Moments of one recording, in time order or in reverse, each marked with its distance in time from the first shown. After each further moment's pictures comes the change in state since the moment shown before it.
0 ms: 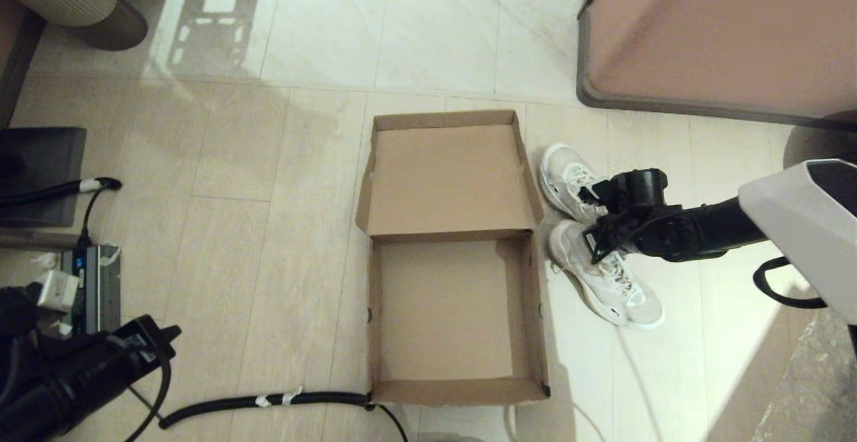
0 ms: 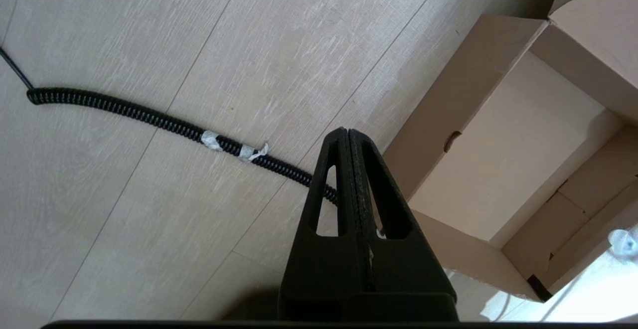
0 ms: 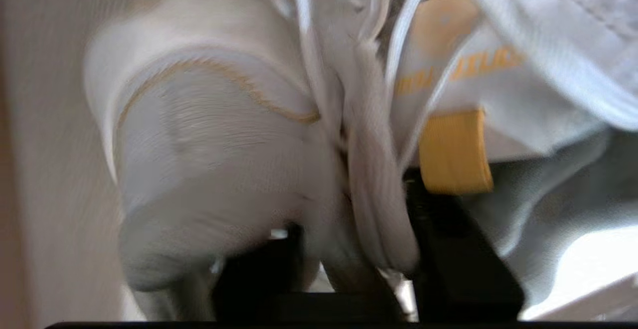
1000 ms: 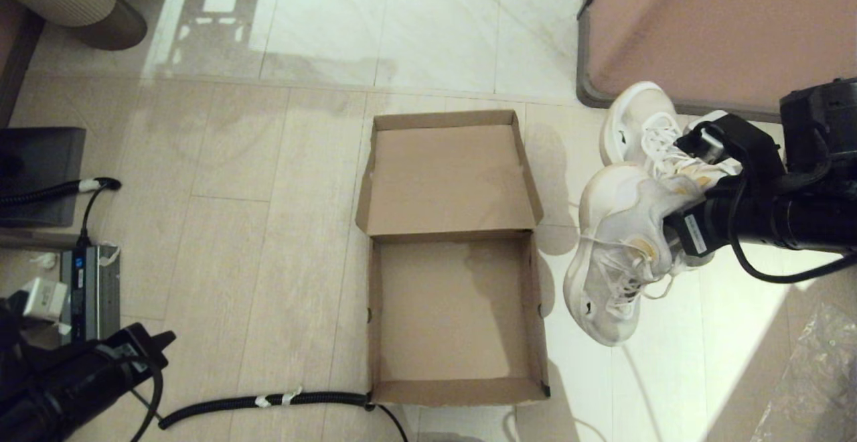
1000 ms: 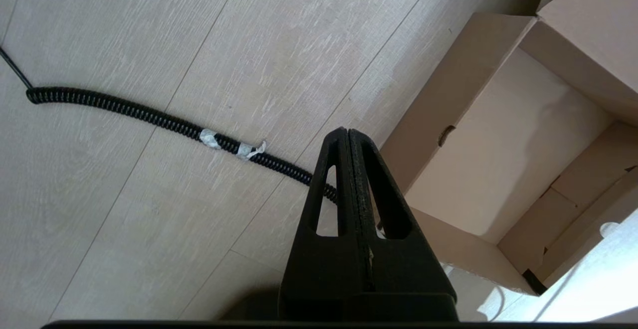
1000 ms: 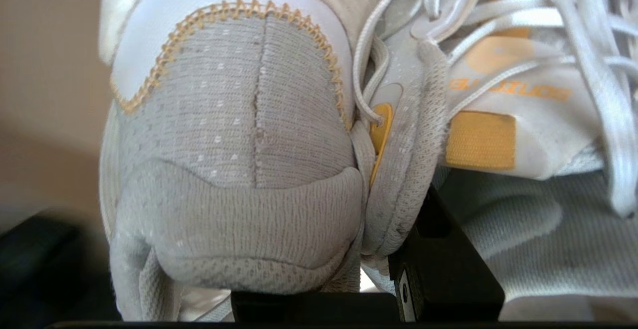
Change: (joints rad) left arm 0.000 -0.055 0.035 0.000 -0.003 -0.001; right arm 0.137 -0.776 0.417 0.306 0.096 0.018
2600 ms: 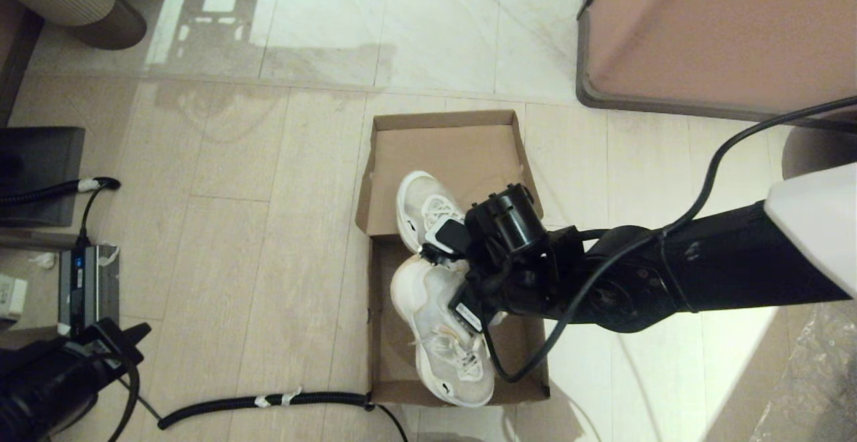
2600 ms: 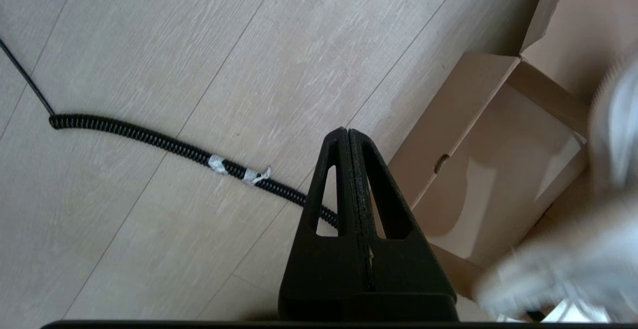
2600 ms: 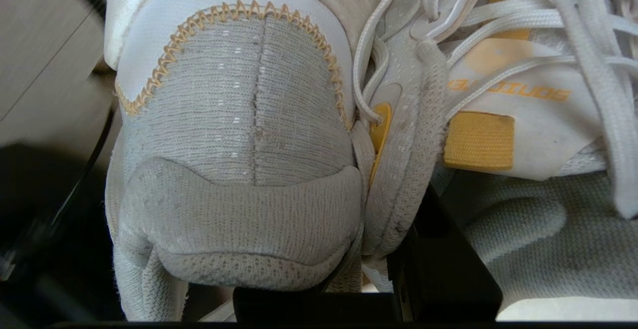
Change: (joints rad) left arm 0.054 -0.076 0.003 -0.001 0.000 0.008; right arm 0.535 0.535 -0.281 -0.076 -0.107 -0.038
